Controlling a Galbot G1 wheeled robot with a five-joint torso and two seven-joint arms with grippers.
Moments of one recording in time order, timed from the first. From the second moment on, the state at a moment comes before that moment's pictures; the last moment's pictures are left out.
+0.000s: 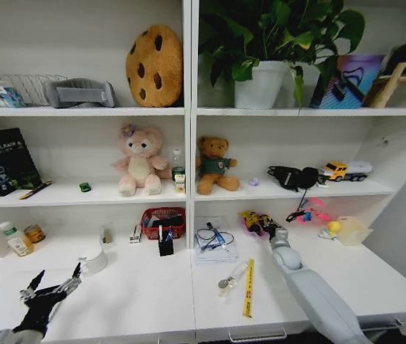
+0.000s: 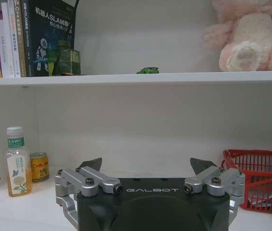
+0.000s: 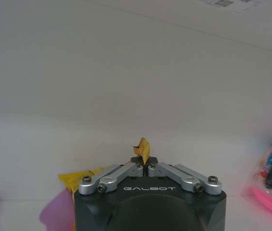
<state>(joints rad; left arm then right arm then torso) 2.04 -1.14 -0.99 -2.23 -0.63 -0.08 -0.19 -0.70 1.08 0.15 1.14 0.46 0.00 0.32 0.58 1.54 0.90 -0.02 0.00</state>
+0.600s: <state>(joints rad) 2.04 -1.14 -0.99 -2.23 -0.63 -0.08 -0.19 -1.01 0.97 0.32 1.47 0.46 -0.01 0.39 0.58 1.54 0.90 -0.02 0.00</state>
